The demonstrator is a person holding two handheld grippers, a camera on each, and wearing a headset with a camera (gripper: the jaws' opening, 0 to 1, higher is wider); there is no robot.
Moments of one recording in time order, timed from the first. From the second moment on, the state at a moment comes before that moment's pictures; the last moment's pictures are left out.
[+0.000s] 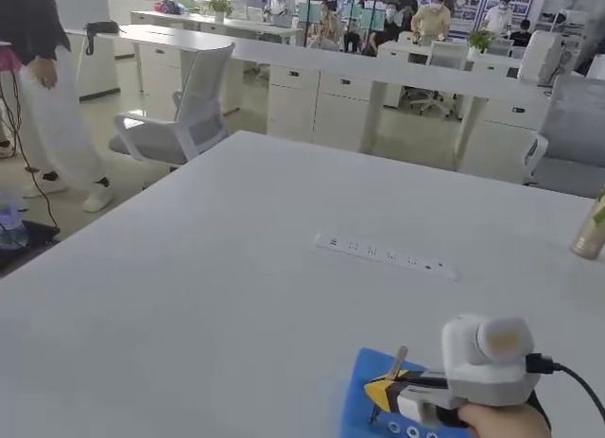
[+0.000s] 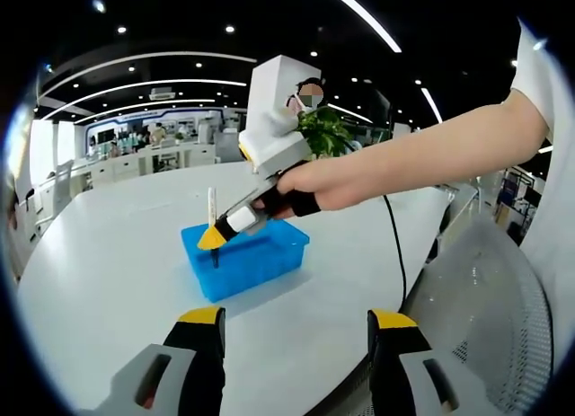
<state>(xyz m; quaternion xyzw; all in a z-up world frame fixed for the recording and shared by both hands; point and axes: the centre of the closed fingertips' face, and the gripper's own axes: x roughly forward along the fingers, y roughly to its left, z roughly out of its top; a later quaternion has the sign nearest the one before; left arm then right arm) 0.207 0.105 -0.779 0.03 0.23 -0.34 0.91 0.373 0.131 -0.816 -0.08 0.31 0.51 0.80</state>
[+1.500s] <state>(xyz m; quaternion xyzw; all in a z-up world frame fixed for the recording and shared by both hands) 0.185 0.069 -0.734 0.06 0.18 -0.50 0.84 0.198 0.071 -0.803 -0.19 0.26 0.65 0.69</state>
